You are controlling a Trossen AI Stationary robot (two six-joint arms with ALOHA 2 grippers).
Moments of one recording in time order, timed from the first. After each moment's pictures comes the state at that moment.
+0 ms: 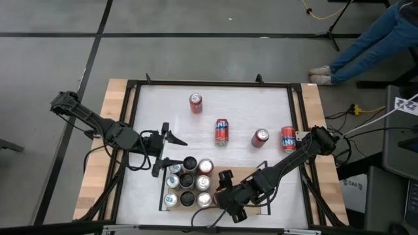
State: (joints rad) left arm -0.47 1.05 0.89 0.00 -0.40 -0.13; right arm 0.60 1.95 1.71 -0.77 0.13 0.23
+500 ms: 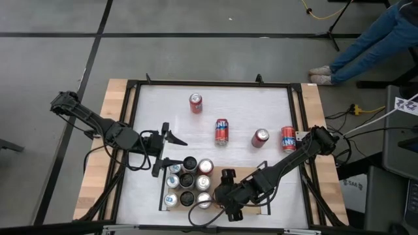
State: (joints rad) left arm -0.47 1.05 0.89 0.00 -0.40 -0.13; right arm 0.60 1.95 1.71 -0.77 0.15 0.42
